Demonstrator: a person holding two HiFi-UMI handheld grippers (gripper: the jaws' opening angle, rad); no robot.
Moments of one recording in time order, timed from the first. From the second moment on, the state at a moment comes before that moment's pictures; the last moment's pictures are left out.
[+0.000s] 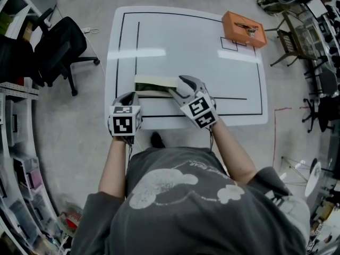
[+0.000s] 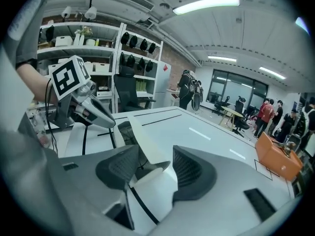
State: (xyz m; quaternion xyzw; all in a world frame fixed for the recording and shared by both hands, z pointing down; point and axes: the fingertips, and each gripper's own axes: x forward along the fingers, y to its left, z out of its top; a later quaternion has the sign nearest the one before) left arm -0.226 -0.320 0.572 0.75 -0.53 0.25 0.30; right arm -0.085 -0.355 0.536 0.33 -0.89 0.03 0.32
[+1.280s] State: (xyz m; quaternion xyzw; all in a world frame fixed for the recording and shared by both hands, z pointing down) left arm -0.234 -0.333 0.566 0.74 -0.55 0.24 0.31; right arm -0.083 -0.408 0.541 0.32 -0.89 0.03 0.33
